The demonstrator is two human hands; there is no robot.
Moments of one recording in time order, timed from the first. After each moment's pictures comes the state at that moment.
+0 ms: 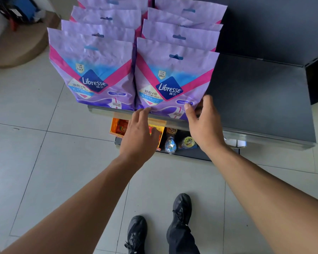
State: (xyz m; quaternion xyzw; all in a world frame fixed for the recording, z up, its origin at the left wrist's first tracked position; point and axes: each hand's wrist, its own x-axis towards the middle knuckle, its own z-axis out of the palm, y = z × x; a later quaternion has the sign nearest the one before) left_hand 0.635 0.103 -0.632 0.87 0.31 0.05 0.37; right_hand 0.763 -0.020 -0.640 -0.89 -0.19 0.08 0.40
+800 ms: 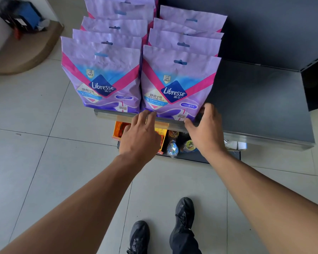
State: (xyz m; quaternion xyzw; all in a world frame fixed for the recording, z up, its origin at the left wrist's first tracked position) left_hand 0.631 0.118 -0.627 0.94 0.26 -0.05 0.20; right_hand 0.748 -0.023 -0.642 -0.93 -0.19 0.06 0.32
